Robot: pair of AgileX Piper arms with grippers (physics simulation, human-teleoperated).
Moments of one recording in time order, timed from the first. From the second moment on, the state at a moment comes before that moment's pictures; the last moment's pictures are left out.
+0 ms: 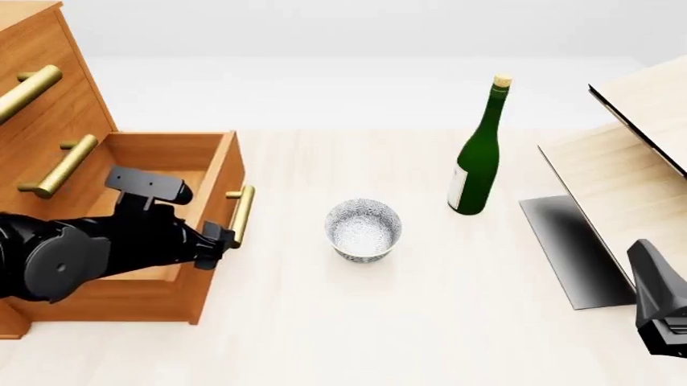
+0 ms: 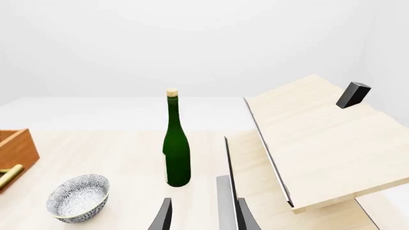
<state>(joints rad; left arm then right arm) -0.34 1.33 -0.49 -0.02 -0.03 0.00 0.02 0.00 -0.01 0.00</state>
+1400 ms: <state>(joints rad) -0.36 1.19 -0.49 0.05 0.01 0.00 0.02 0.00 -0.01 0.00</state>
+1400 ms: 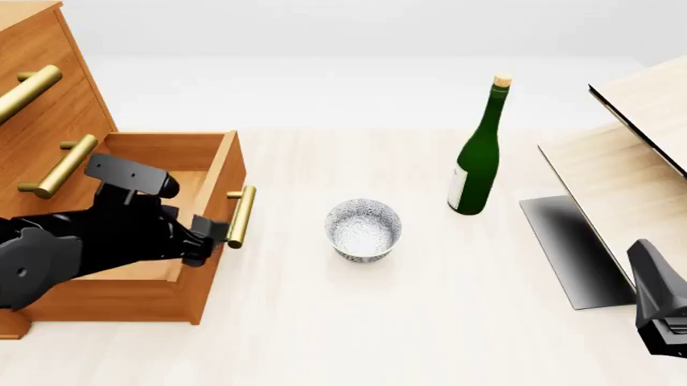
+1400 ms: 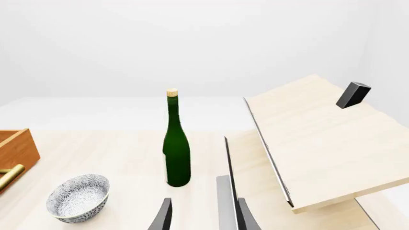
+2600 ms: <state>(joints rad) -0.40 1.00 -0.60 0.16 -0.02 0.00 0.02 0.00 -0.01 0.00</state>
